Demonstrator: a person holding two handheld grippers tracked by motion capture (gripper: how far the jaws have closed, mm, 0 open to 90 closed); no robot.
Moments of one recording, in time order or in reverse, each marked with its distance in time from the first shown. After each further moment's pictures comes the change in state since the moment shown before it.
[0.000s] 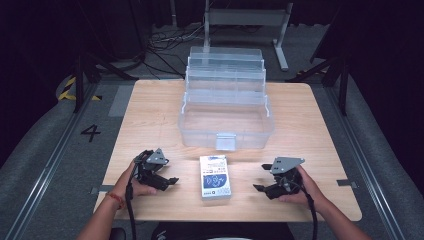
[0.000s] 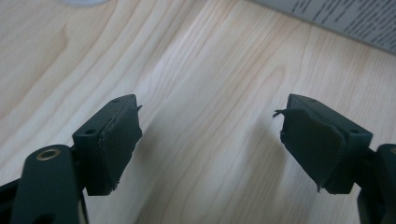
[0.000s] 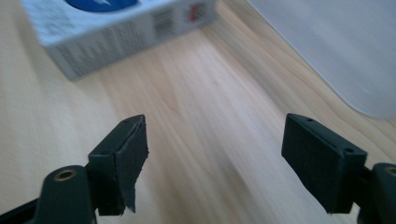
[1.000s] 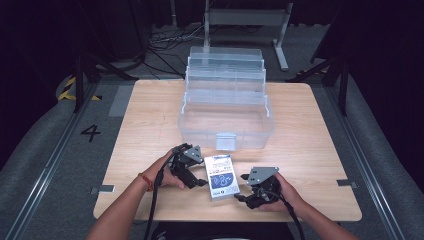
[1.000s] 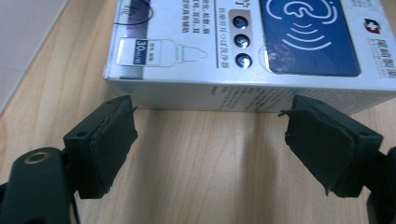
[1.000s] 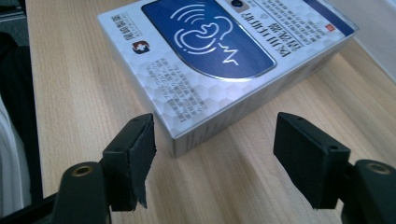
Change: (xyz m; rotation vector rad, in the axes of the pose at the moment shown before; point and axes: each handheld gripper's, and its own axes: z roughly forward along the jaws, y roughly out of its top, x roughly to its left) left arm -0.016 0.074 0.054 0.047 -0.237 0.214; right arm 0.038 0.021 0.033 0.037 0.066 -0.077
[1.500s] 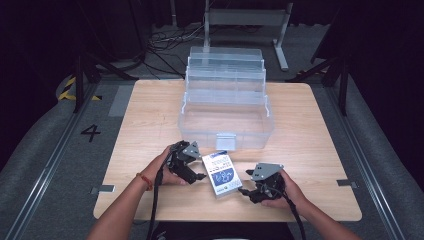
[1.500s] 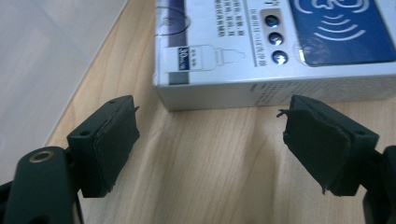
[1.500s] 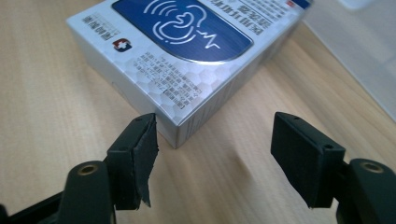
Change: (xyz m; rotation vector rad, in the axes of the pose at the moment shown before) left arm 0.001 0.002 -0.006 -0.007 0.099 -0.016; right arm -0.013 -0.006 -0.005 0.000 -0.088 0.027
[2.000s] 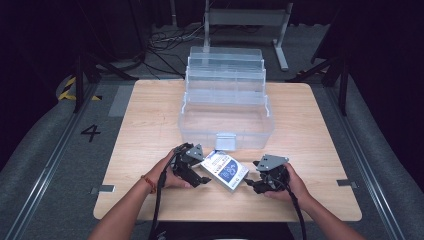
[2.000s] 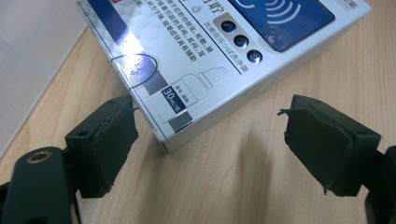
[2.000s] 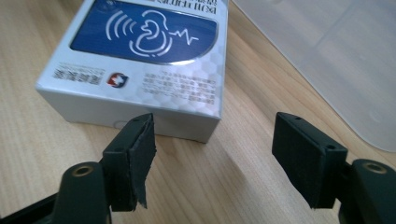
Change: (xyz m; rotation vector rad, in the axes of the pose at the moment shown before) left arm -0.013 0.005 0.007 -0.028 -0.054 -0.022; right arm -0.022 -0.003 -0.003 0.004 -0.095 0.047
